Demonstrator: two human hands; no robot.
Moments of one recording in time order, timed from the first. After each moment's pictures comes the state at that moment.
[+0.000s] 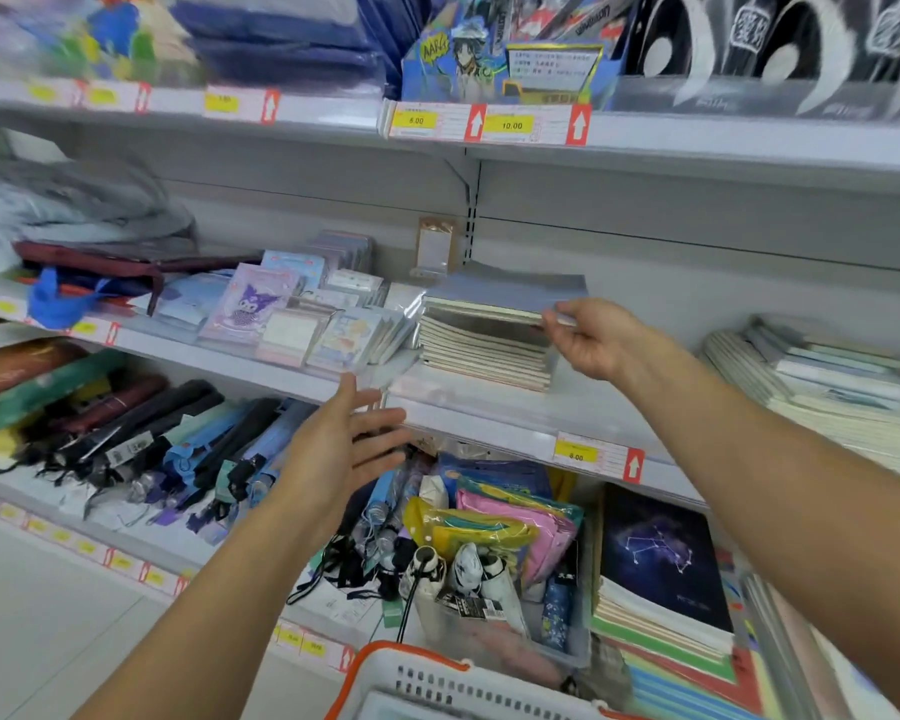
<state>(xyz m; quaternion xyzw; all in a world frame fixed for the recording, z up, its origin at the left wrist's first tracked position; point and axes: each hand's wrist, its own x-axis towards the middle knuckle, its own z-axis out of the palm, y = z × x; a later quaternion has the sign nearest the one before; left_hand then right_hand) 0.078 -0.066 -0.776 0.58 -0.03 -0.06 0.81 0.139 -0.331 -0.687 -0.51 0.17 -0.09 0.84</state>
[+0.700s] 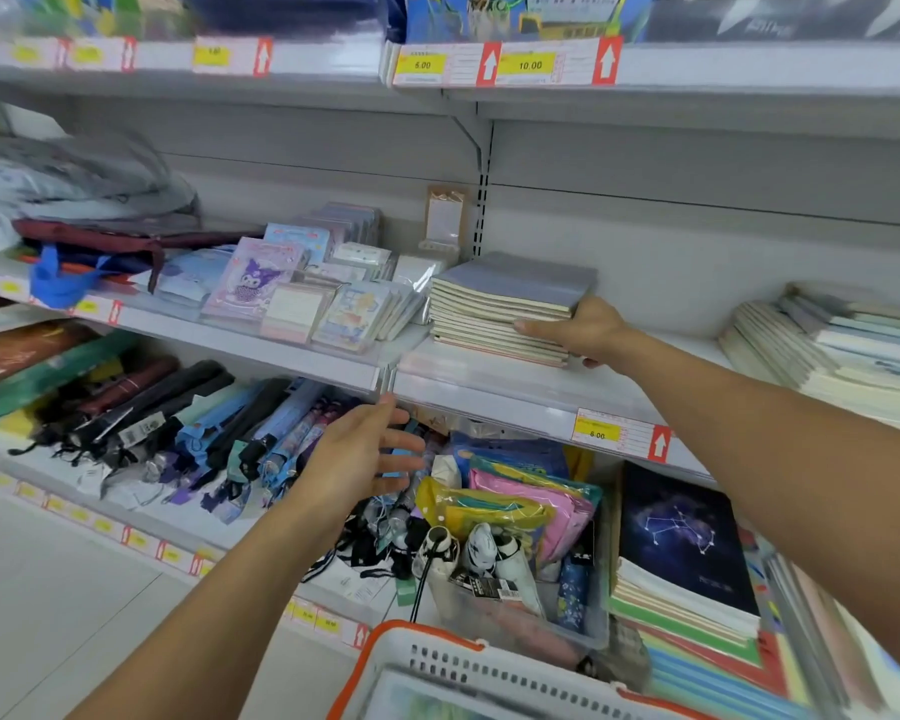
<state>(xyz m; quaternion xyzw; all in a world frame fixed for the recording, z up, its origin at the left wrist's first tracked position) 0.086 -0.072 -0.806 0.71 -0.01 -0.07 0.70 0.185 -0.361 -0.741 -0.92 0.12 -0.12 0.36</state>
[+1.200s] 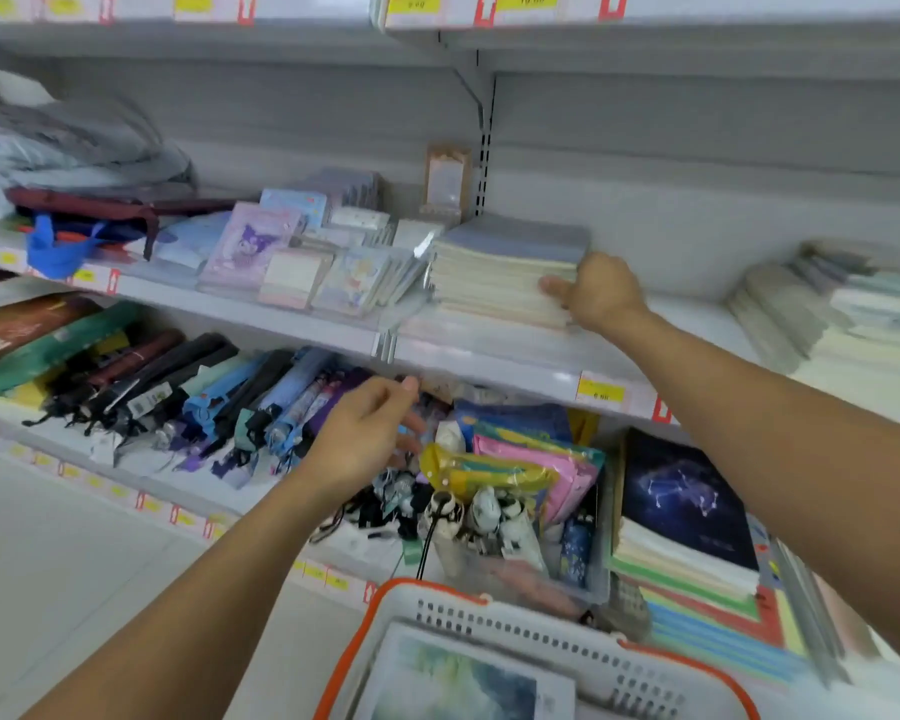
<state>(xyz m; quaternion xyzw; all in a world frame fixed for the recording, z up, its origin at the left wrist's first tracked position) 0.084 -0.075 -0.824 0.78 -0.07 -0.04 0.62 0.177 -0.356 -0.749 -0.95 0.14 -0.21 0.18</state>
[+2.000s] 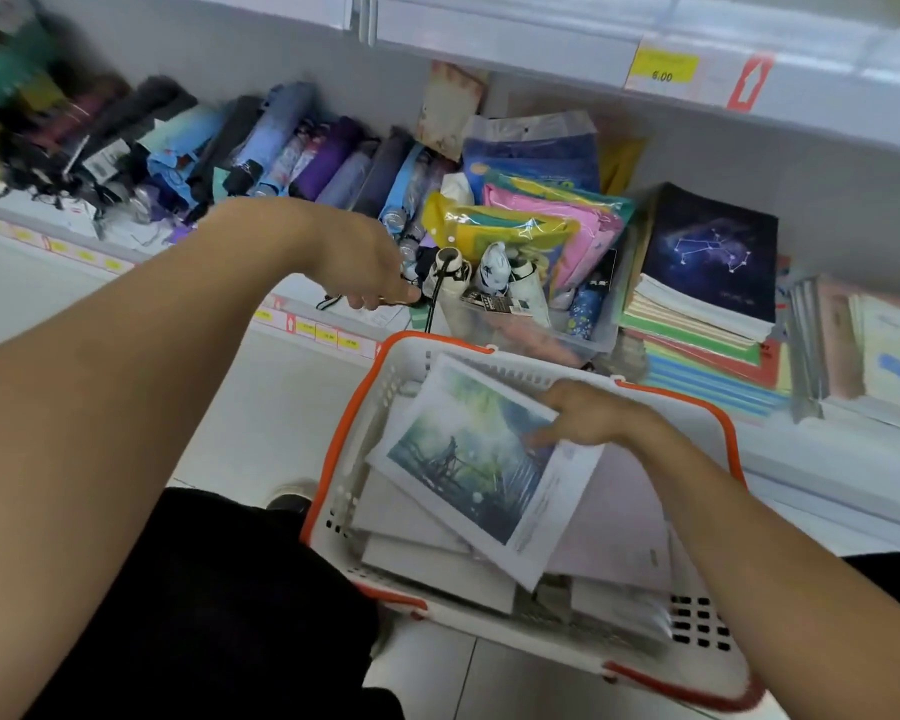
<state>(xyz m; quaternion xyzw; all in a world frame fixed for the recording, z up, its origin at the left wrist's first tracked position) 0.079 -0.065 -0.872 0.92 -0.23 -0.31 0.03 -0.019 -0.329 -1.060 -0.92 0.01 0.29 0.25</state>
